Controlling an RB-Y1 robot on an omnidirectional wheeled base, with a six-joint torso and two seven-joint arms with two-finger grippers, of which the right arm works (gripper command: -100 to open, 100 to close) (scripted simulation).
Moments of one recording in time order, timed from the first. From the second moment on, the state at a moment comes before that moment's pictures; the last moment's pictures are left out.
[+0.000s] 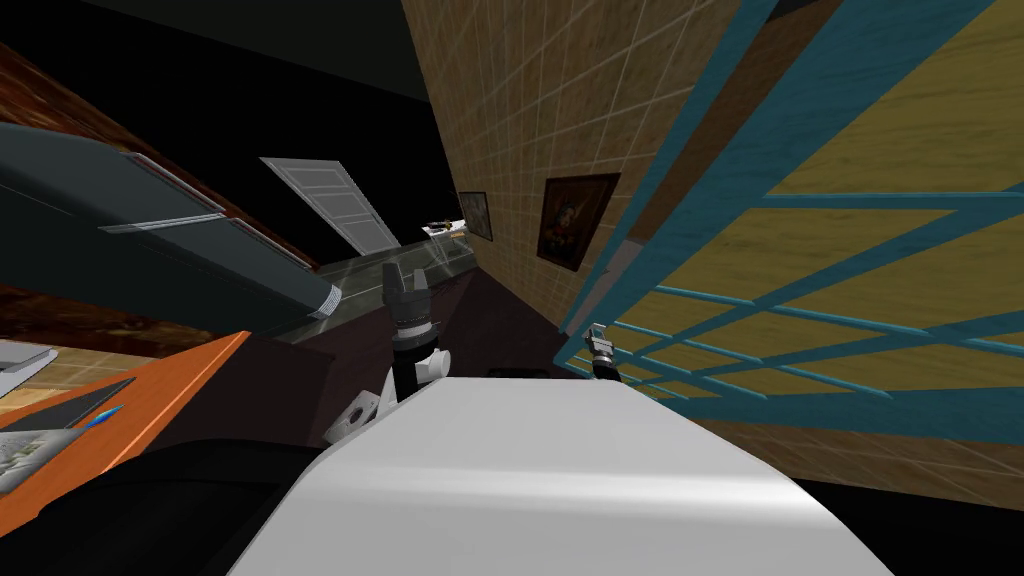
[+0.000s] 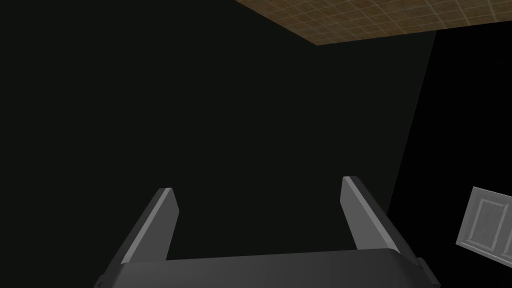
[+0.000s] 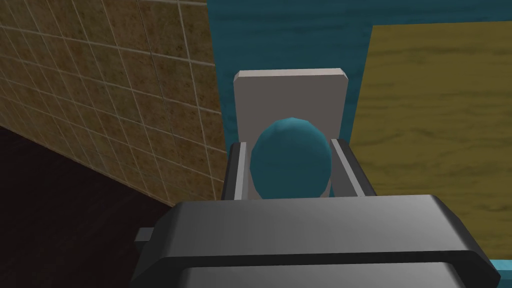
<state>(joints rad) 0.10 -0.32 0.10 -0.75 -0.51 -0.89 -1.56</state>
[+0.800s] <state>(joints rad) 0.14 -0.37 0.18 -0.77 -0.46 -0.93 -1.64</state>
